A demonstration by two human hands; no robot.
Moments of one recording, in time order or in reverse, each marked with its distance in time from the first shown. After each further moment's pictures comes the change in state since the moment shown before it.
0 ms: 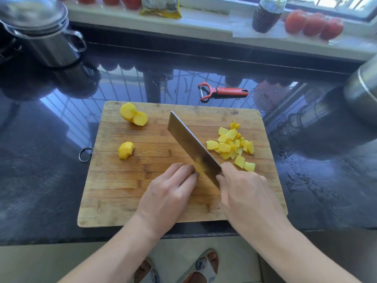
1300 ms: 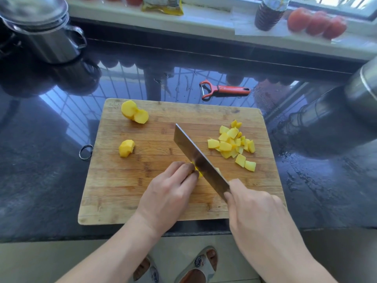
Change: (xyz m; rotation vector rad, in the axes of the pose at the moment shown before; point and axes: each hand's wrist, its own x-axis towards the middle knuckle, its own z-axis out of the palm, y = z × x) left_hand -0.001 0.000 0.002 0.025 -0.003 -0.003; right_hand -0.033 -0.002 -0.008 -0.152 -0.046 0.046
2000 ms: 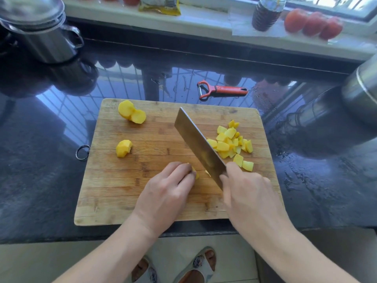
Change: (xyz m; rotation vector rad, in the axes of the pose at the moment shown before) left_hand 0.002 0.002 -0.004 -0.023 0.010 -0.018; right_hand 0.029 0.001 0.008 0.115 0.049 -0.005
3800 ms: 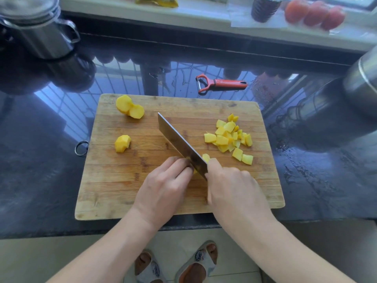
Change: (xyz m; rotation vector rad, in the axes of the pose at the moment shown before) left_hand 0.001 -0.001 -0.002 -0.018 -0.036 -0.020; right_hand 0.003 -0.017 0.011 -0.086 -0.086 -0.029
